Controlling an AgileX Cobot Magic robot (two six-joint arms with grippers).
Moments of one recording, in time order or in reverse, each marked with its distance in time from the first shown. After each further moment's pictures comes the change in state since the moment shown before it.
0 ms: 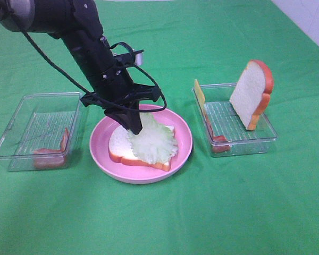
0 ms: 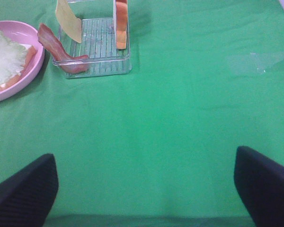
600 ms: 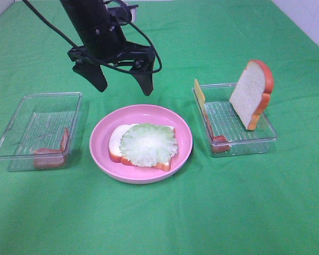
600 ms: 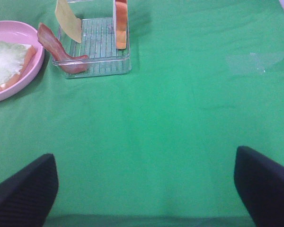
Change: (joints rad) left arm 0.000 -0.026 -0.255 0.209 0.139 -0.136; right arm 0.000 0.000 0.000 0.000 0.000 0.000
